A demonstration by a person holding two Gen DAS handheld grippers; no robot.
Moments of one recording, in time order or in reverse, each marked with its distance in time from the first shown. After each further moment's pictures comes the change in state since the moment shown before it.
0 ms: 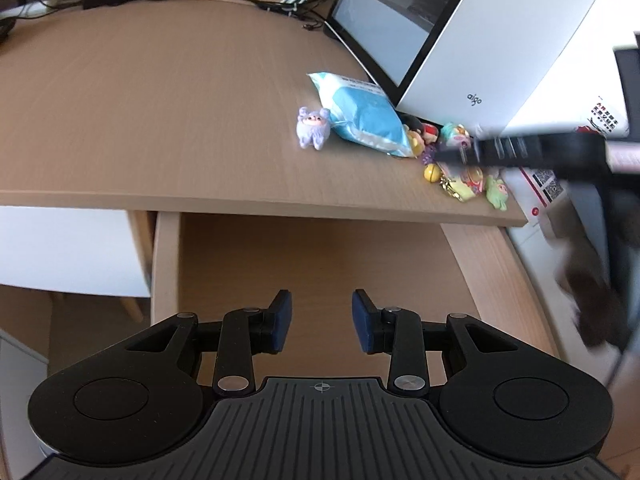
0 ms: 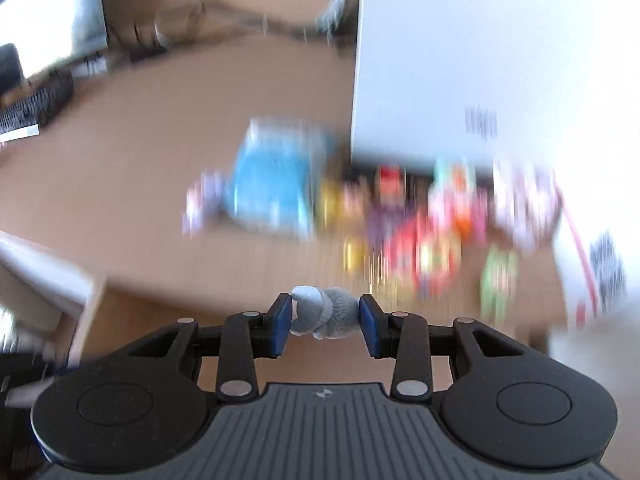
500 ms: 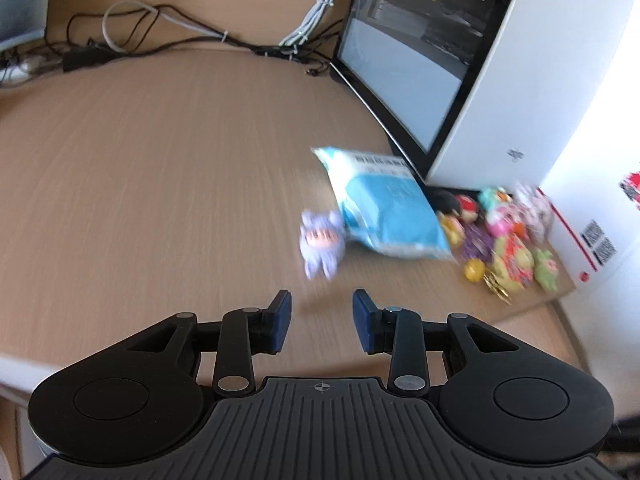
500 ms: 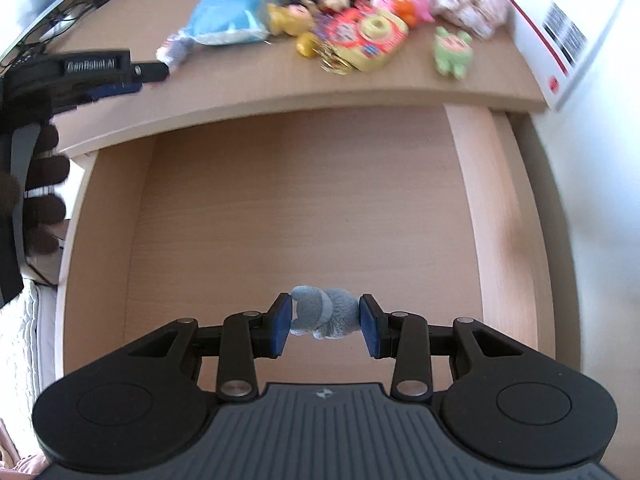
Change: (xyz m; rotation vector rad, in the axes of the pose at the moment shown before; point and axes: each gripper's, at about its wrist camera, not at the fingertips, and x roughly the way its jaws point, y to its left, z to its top) left arm 0.053 -0.011 0.074 0.065 -0.095 0.079; right arm -0.032 -0.021 -0.102 0.158 0.388 0.013
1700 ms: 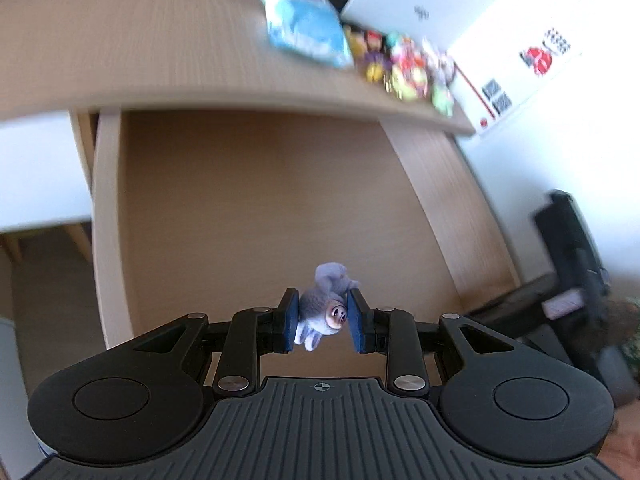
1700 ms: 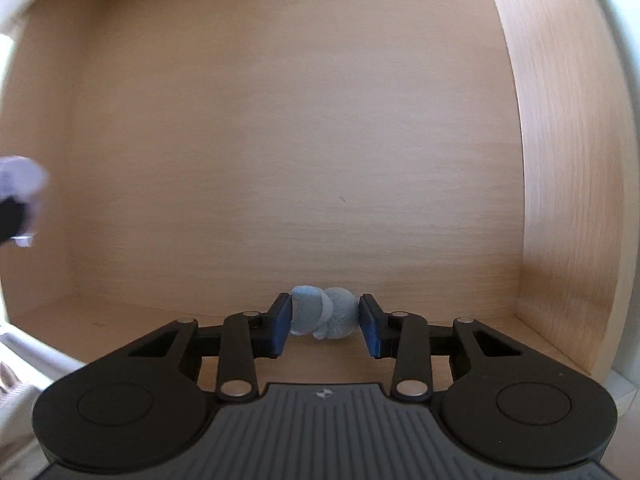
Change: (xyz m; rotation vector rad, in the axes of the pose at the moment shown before) left arm -0.061 -0.001 -0.089 -0.015 0.283 -0.238; right arm 0.050 -0.012 -0.049 0.063 0.386 -0.010
